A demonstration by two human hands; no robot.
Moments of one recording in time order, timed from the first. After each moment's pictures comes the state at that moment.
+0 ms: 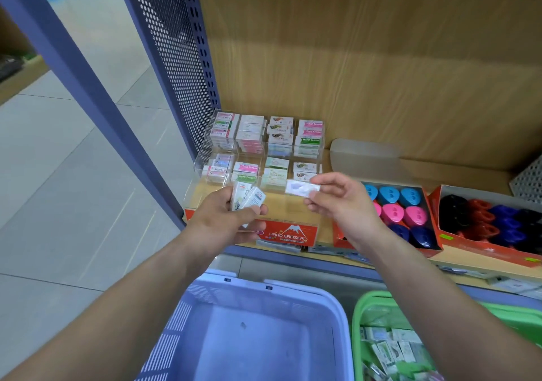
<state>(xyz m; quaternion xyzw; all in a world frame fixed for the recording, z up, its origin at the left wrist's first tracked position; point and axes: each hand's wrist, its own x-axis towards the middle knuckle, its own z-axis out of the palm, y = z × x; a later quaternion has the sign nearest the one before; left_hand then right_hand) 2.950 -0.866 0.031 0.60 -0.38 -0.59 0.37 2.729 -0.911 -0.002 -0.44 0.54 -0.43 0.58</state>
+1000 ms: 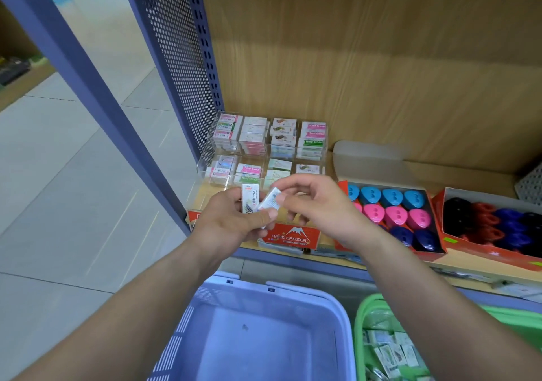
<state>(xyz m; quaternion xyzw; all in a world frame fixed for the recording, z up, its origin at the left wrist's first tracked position) 2.942 -0.869 0.029 0.61 -0.38 -0.58 0.39 2.762 -0.909 0.024 -0.62 0.46 -0.30 0.56</state>
